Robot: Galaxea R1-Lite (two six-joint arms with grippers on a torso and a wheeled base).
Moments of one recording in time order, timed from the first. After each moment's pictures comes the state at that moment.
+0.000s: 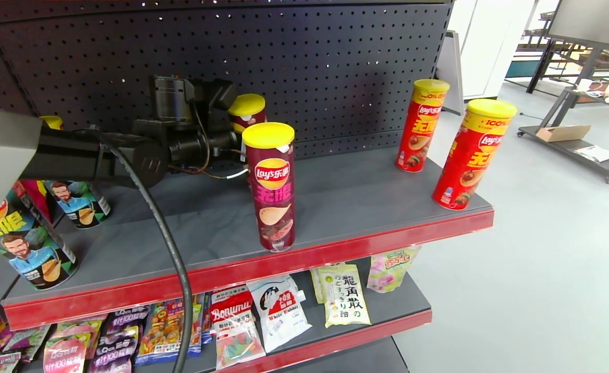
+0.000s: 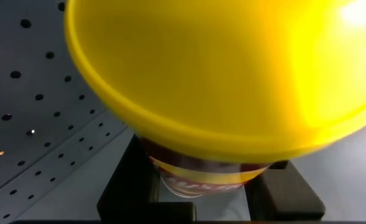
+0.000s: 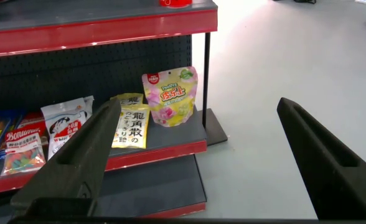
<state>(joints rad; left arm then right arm) -0.30 2.07 -1.51 -0.32 -0.22 0.13 0.00 0.00 0.00 0.00 0.02 0.01</state>
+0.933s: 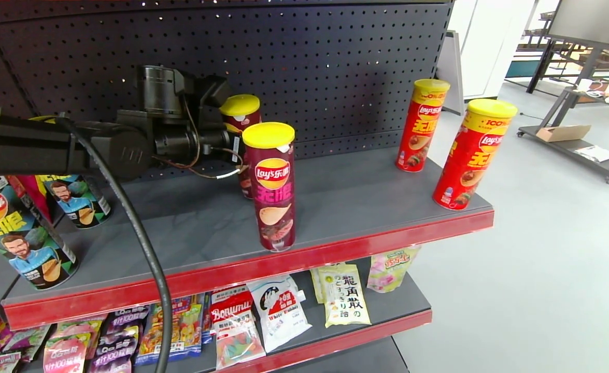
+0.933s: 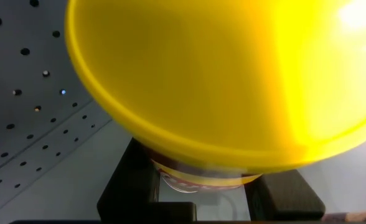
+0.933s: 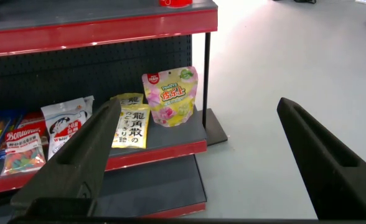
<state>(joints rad) -0.30 2.00 -1.50 -0.21 -0.23 0.12 0.00 0.00 0.00 0.00 0.02 0.01</state>
